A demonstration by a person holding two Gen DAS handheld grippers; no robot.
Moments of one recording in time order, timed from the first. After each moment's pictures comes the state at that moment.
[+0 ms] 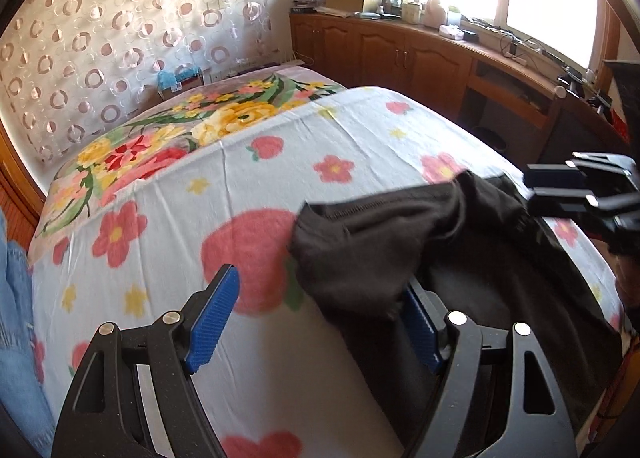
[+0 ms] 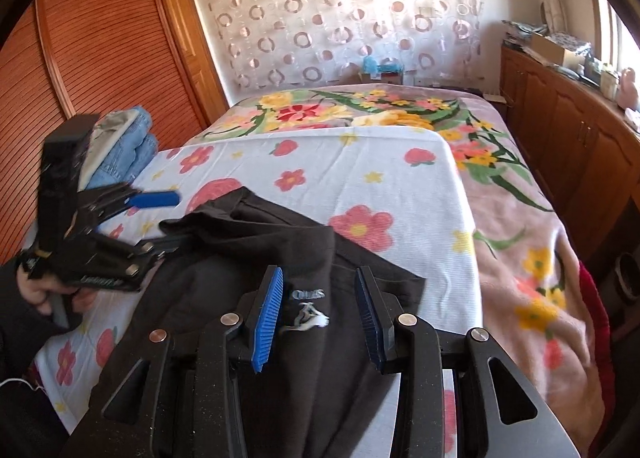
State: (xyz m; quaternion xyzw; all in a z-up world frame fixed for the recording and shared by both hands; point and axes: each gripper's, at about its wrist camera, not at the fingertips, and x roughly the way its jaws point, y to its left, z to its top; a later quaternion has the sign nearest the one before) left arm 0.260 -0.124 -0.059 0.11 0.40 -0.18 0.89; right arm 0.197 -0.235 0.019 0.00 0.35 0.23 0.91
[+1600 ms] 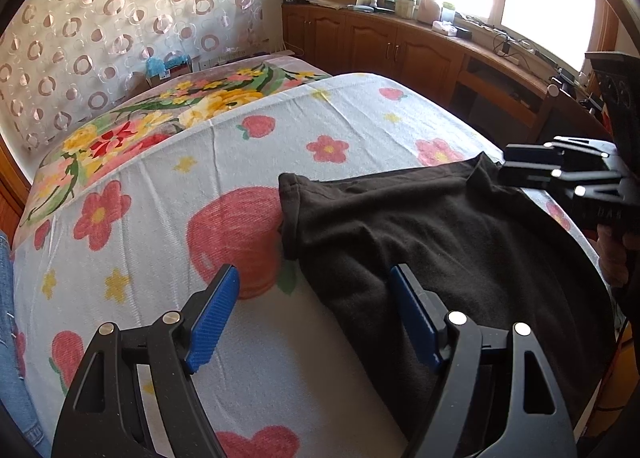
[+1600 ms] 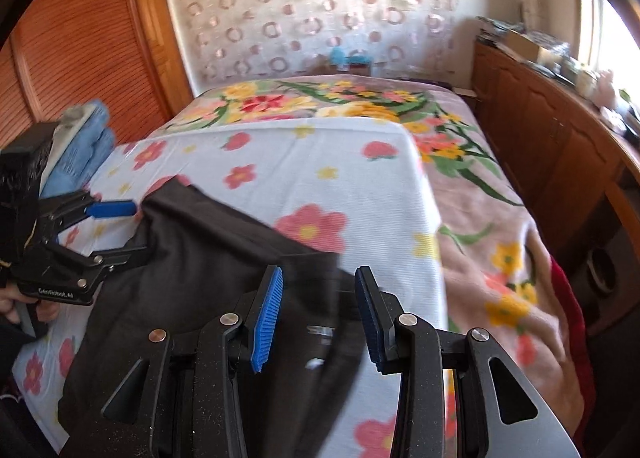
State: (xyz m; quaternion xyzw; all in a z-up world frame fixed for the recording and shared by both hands) left arm 0.262 -0.121 -0.071 0.08 0.42 -0.21 0.88; right arm 0.205 -0.260 0.021 -0.03 0.37 0.18 0.91
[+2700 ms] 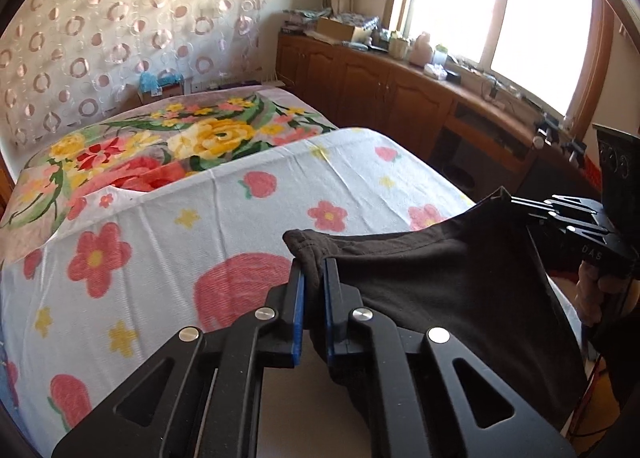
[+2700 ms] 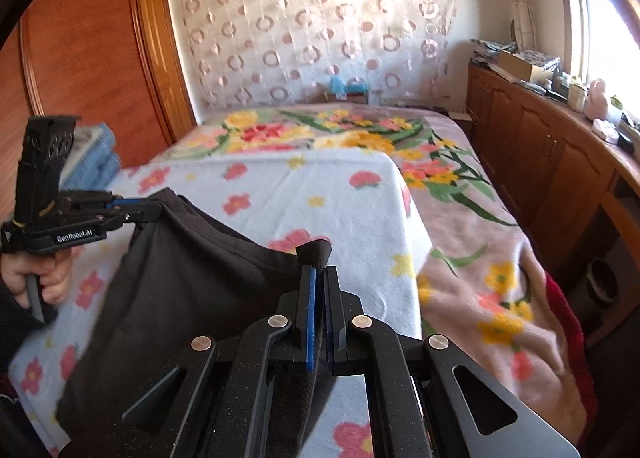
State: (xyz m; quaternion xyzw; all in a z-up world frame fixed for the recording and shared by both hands) left arm 0.281 -0.102 -0.044 0.02 0.38 -0.24 0.90; right arm 0.189 -0.295 0.025 -0.01 0.31 0.18 0.93
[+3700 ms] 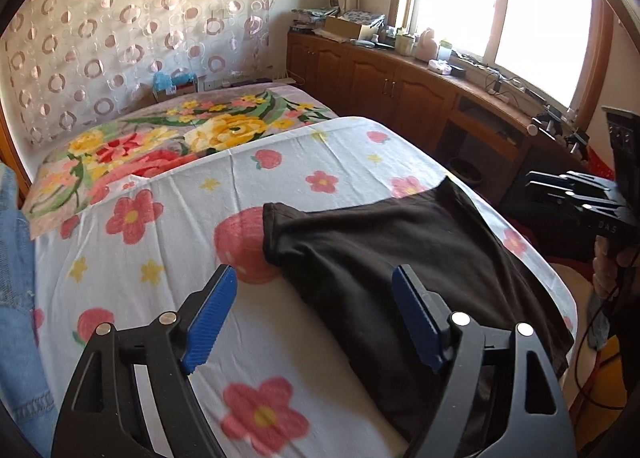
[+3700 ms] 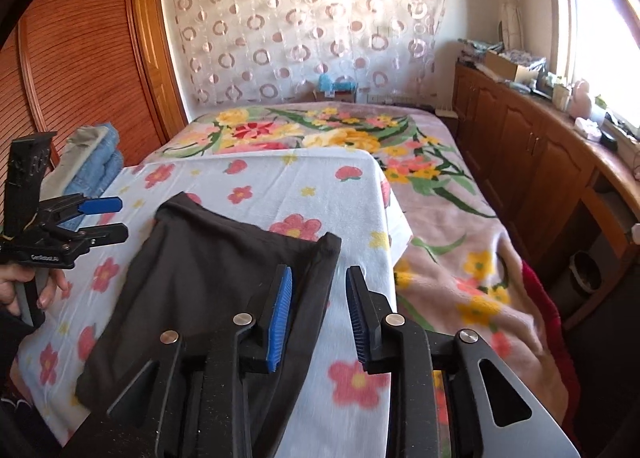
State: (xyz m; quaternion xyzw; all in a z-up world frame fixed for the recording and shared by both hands) left arm 0.223 -0.097 -0.029 0.04 0.38 -0.21 0.90; right arm 0.145 -0.302 0.033 -0.02 0.32 0.15 0.94
